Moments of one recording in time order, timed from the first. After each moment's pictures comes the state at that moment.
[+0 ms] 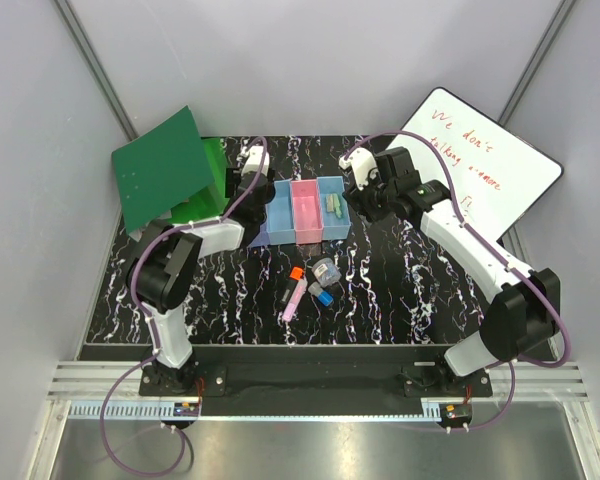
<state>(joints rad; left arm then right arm) -0.46 1.87 1.05 0.57 -0.62 0.04 0.46 1.51 1.35 -0.59 -0.07 -0.35</state>
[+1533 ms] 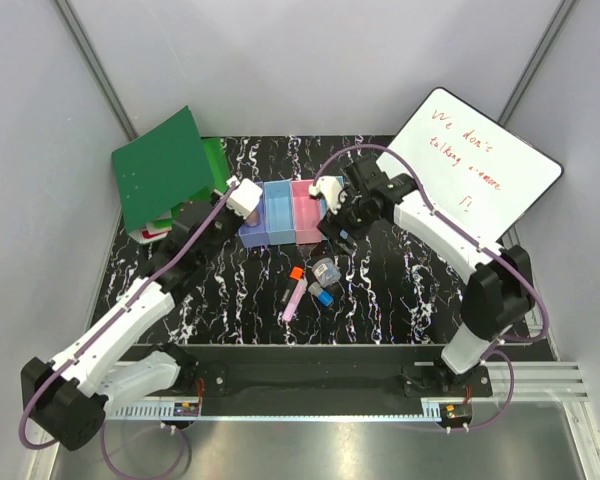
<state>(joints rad) -0.54 1.00 0.84 -0.05 -0.18 0.43 0.53 1.70 1.50 -0.84 -0.31 -0.43</state>
